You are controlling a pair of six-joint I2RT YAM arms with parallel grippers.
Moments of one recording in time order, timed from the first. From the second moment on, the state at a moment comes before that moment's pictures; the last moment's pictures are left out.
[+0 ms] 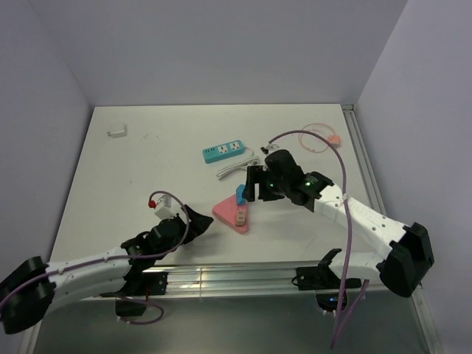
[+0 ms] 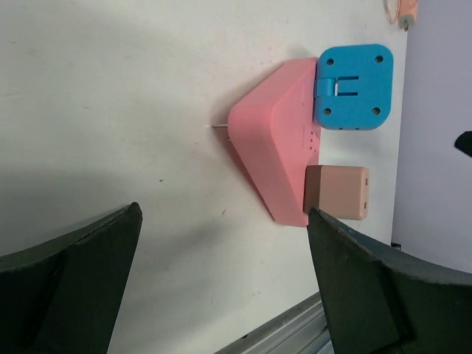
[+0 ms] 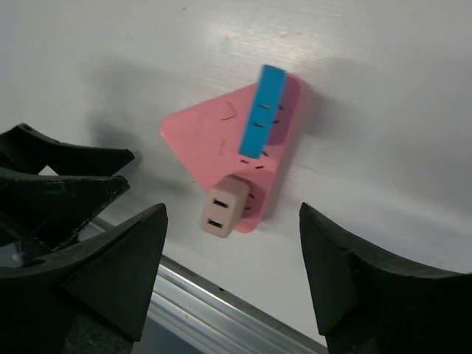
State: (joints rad) left arm -0.97 0.89 0.11 0.29 -0.35 -1.23; right arm 0.68 1.17 0.92 -0.54 -0.03 0.57
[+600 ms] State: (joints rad) left arm -0.98 0.47 0.44 -0.48 -0.57 -1.17; right arm 0.92 1.80 1.26 -0.34 -0.14 0.65
